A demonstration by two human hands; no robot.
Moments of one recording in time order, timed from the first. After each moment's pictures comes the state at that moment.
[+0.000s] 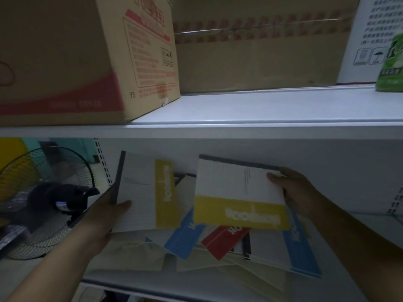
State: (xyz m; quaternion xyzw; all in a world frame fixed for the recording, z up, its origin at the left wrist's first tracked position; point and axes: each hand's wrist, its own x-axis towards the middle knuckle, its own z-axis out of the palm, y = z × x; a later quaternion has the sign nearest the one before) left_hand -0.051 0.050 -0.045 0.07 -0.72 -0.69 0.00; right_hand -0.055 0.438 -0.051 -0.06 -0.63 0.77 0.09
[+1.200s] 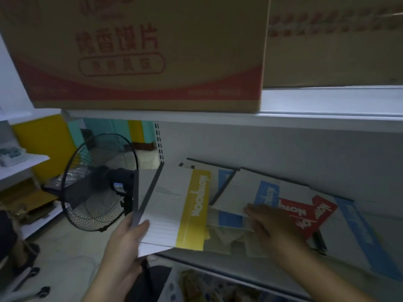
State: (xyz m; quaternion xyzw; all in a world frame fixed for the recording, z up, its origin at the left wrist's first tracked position) left_hand 0.021 -0.042 -0.080 0.13 -0.57 -0.81 0.08; right_hand 0.007 0.234 -0.088 0.09 -0.95 0.26 0.12
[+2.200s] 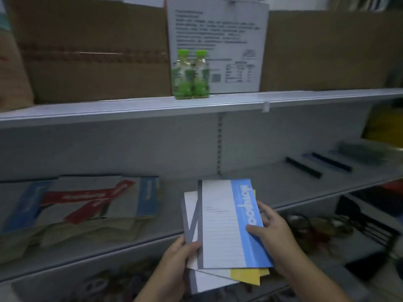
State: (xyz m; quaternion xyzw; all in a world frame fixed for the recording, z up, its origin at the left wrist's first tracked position) left_hand 0.236 0.373 -0.113 -0.08 -0.56 -0.76 -0.33; right_hand 0.329 0.551 -0.091 -0.26 -0.65 0.67 0.25
